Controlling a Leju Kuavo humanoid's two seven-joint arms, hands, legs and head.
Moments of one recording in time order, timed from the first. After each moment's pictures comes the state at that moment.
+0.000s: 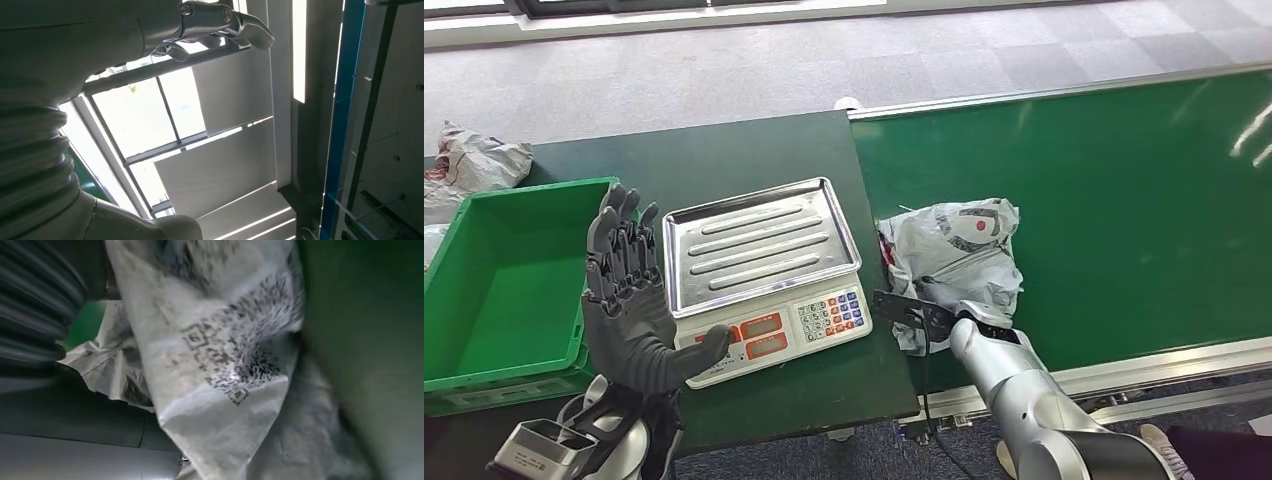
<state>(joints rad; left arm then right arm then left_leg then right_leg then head) -0.04 -0.26 -0.22 -1.75 -0.18 -0.04 -0.70 -0.71 0.20 -0.21 -0.29 1.39 0.23 -0.18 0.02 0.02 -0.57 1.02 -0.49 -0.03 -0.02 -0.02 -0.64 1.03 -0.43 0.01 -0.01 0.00</state>
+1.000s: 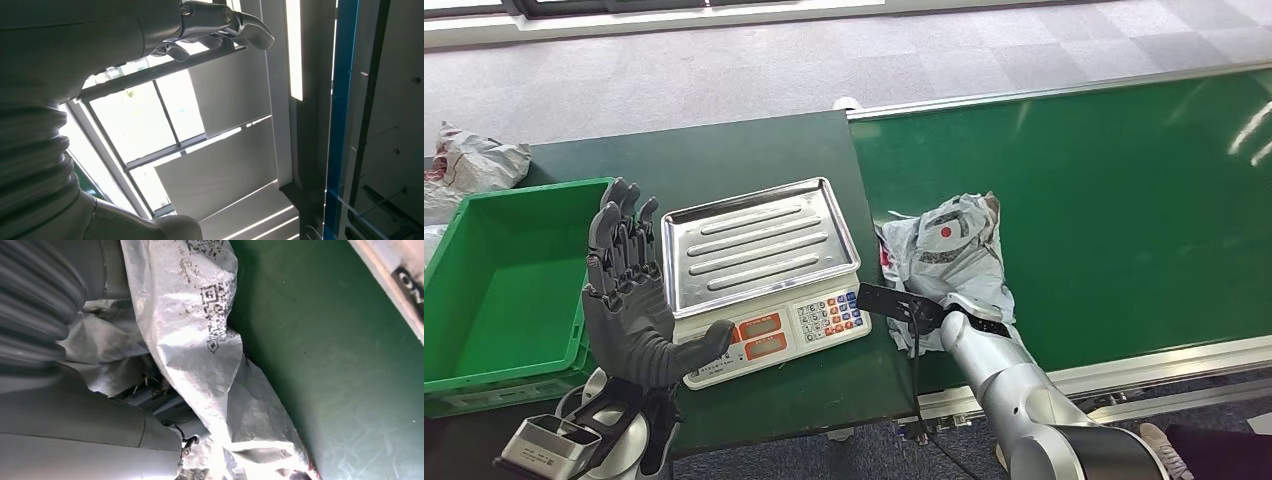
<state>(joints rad) -0.07 -0.23 -0.23 -1.74 -0.19 -0.02 -0.70 -0.74 0.23 -0.22 -0.29 1.37 0.23 -0.25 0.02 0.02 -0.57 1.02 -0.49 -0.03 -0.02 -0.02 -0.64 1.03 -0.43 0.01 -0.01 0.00</state>
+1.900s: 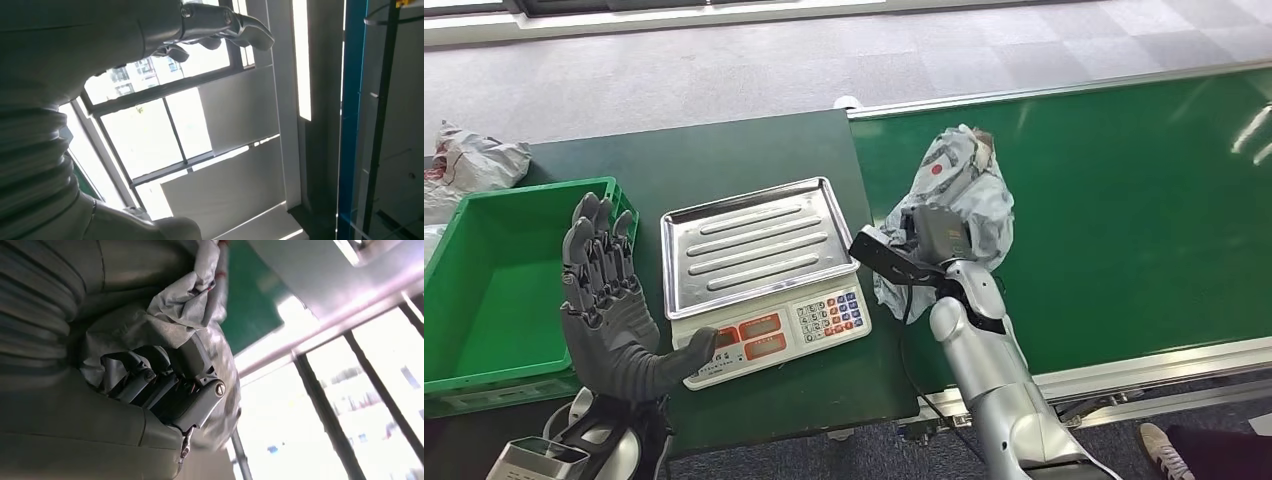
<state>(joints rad) -0.01 -0.22 -0.23 -1.79 -0.22 0.06 -0.70 -0.57 0.28 -0.04 -0.84 1.17 -0.19 -0.29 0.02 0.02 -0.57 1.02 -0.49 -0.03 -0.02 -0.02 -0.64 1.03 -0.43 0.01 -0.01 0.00</state>
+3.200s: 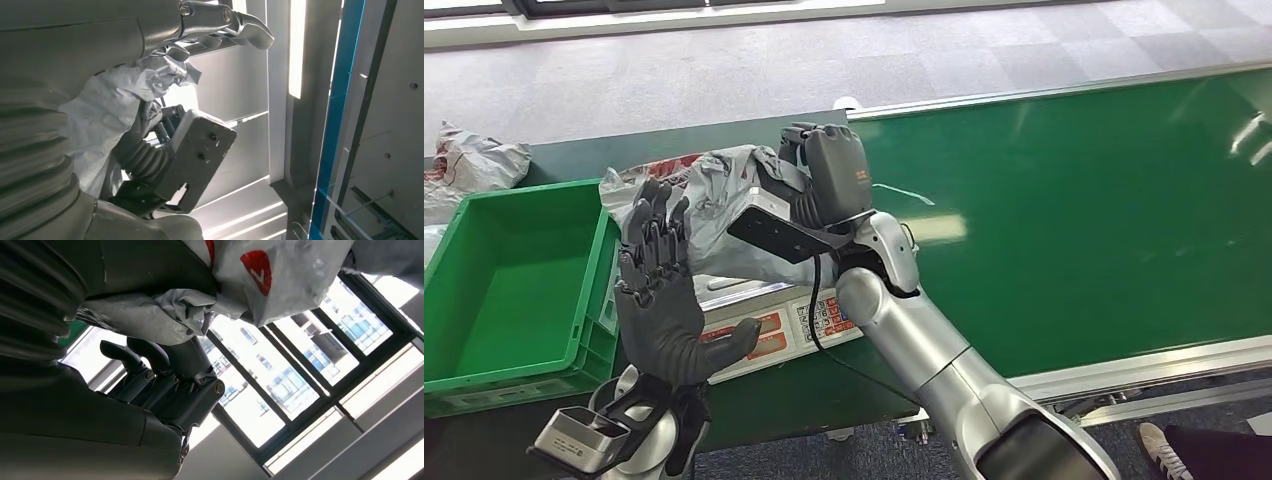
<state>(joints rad) -0.11 -0.21 -0.36 -1.67 -0.15 0.10 -0.70 -0.76 0.37 0.48 -0.86 0.64 -0.45 -0.38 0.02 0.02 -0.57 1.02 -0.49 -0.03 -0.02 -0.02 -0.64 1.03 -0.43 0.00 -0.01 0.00</state>
